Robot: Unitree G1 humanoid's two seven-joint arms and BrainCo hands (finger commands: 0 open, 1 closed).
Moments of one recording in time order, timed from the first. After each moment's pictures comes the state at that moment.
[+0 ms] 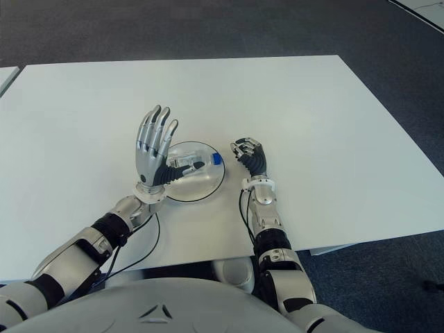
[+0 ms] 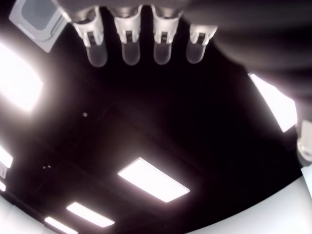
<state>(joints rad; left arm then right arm) -0.35 0.20 -0.59 0.72 1.08 -0.32 1.60 -0.24 -0.03 -0.05 0.67 -0.02 -0.33 -0.04</state>
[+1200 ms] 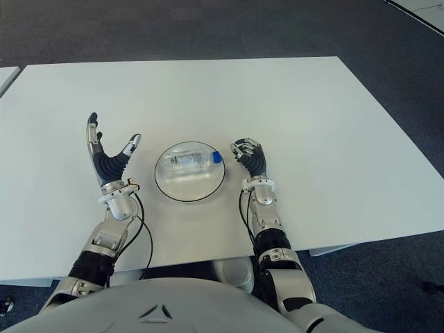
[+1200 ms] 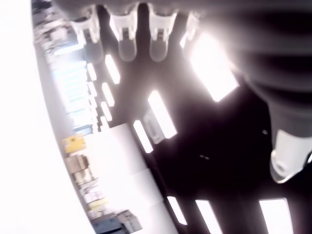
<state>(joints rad) 0.05 0.09 -0.11 0.19 0.29 -0.31 0.78 -0.24 -0.03 -0.06 0.69 -0.01 -0.34 -0.02</state>
